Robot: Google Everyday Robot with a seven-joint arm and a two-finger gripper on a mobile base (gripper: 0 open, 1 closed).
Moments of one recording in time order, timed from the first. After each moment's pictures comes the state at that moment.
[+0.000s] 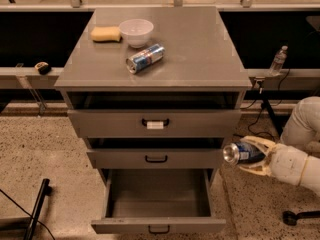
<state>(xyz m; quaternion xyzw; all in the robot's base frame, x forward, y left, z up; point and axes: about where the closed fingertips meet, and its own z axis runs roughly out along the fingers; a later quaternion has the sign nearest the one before) 0.506 -0.267 0.695 -0.63 0.46 -0.04 0.62</state>
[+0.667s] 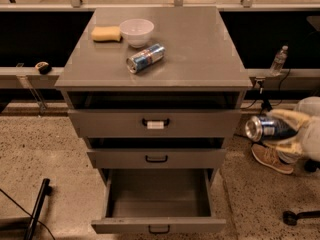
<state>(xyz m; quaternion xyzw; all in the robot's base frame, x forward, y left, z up) 0.510 -0.308 0.801 -0.65 0.47 -0.14 0.58</state>
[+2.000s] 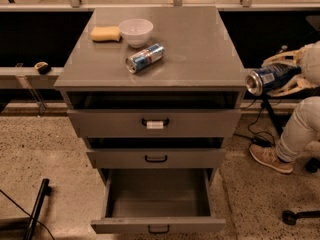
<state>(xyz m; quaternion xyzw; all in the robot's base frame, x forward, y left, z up) 0.590 -0.297 0.903 -0.77 0.46 -0.12 0.43</state>
